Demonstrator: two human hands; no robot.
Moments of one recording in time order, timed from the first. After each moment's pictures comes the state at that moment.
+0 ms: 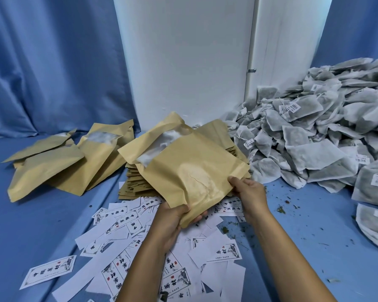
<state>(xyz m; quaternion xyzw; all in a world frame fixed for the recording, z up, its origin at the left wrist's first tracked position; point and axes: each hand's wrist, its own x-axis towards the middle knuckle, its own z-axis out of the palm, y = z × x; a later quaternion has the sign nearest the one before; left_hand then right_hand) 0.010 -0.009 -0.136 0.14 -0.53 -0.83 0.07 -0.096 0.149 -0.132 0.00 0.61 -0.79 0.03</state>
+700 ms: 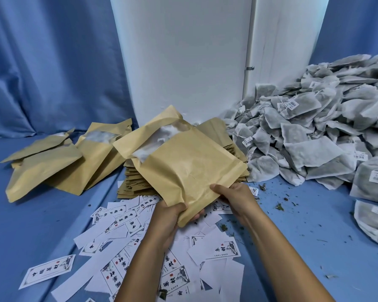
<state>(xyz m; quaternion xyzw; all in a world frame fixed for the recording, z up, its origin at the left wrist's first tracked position) 0.016 -0.004 -0.128 0.16 -0.55 -0.82 0.09 -0.086 0.139 -0.137 -0.04 0.64 -0.75 0.14</state>
